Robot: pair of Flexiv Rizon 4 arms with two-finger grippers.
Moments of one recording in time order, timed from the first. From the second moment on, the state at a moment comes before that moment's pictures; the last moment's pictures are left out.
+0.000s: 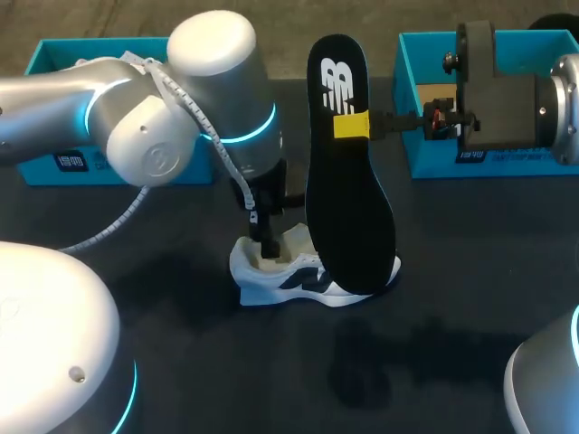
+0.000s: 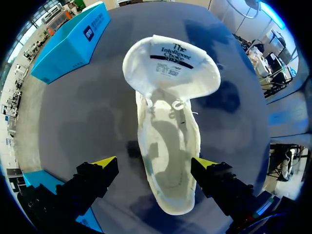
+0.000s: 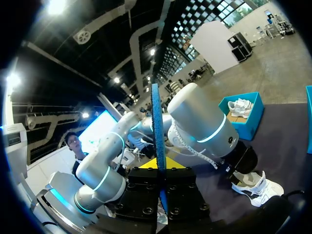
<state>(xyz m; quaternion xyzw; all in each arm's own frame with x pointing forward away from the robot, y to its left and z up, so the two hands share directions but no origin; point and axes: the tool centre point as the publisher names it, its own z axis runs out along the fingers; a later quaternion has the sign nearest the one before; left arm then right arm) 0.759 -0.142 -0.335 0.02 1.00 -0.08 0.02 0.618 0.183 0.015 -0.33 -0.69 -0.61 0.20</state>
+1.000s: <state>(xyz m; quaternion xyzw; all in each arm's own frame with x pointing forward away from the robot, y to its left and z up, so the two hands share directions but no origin) 0.782 -0.183 -0.368 0.04 1.00 -0.07 0.01 0.618 0.183 0.015 -0.33 -0.69 -0.61 0.20</state>
